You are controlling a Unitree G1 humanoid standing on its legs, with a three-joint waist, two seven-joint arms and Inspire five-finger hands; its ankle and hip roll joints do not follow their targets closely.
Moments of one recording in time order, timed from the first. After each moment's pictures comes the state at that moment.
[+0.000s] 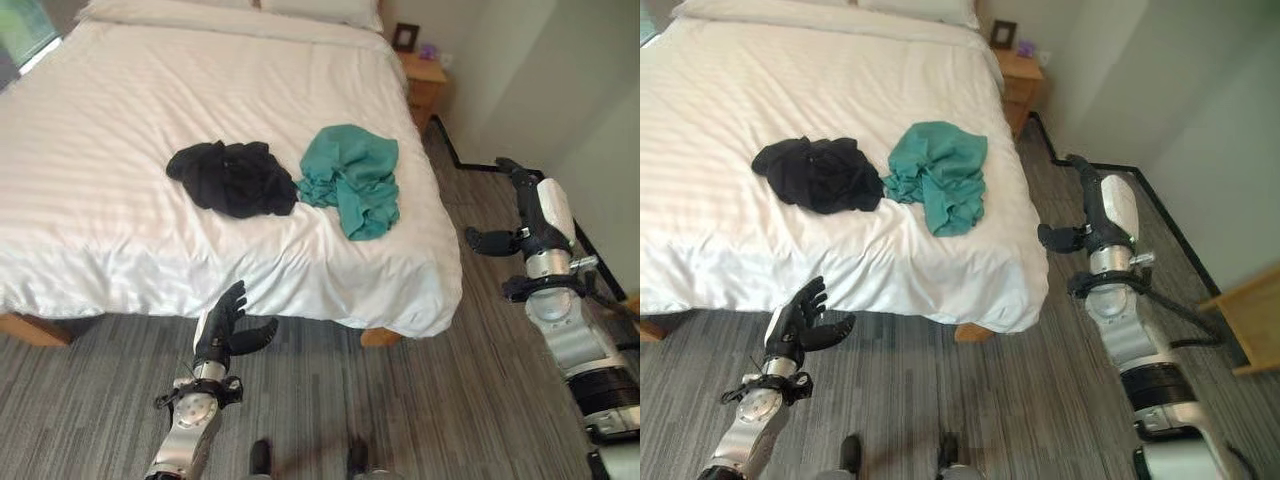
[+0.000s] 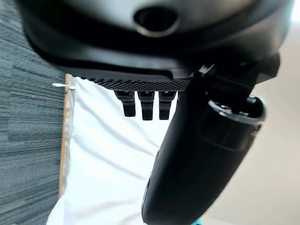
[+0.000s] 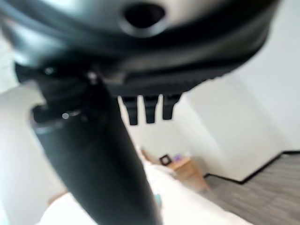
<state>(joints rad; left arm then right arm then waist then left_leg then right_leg) 0.01 0.33 -0.21 0.36 -0.33 -0.21 0.15 -0.50 -0.83 0.15 0.37 -0.15 -0.04 -0.29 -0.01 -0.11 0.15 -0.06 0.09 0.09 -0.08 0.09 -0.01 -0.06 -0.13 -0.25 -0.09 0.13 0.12</state>
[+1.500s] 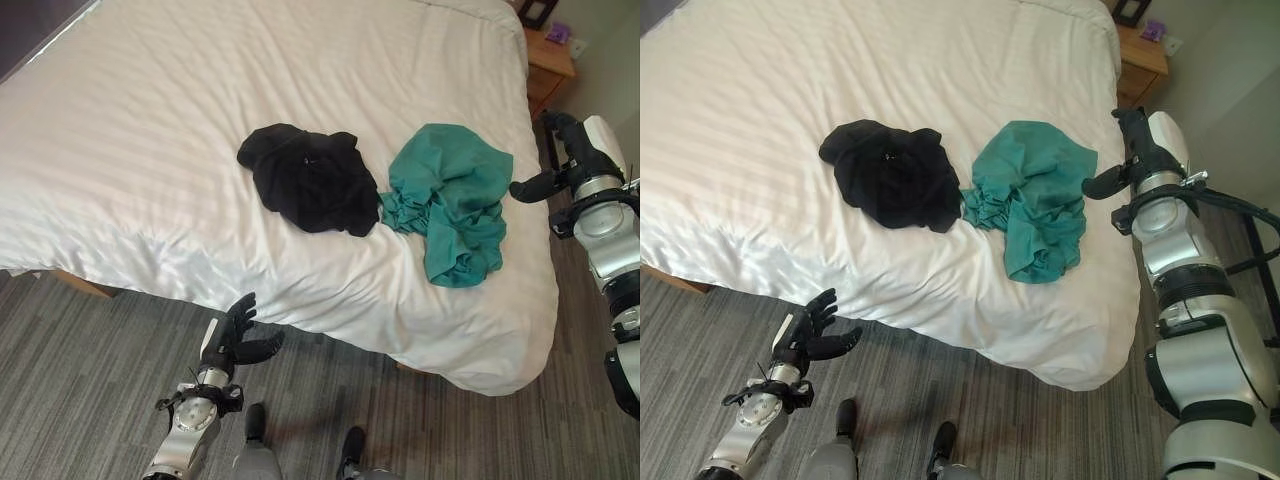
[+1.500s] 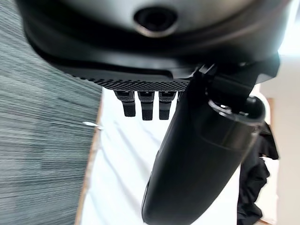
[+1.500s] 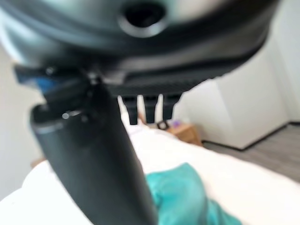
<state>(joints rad) 0.06 0.36 -0.22 0.38 -0.38 -0.20 0.12 -1.03 -0.88 0.45 1.02 0.10 -0.05 -0.11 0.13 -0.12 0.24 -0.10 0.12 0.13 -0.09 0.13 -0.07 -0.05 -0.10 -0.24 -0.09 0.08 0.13</state>
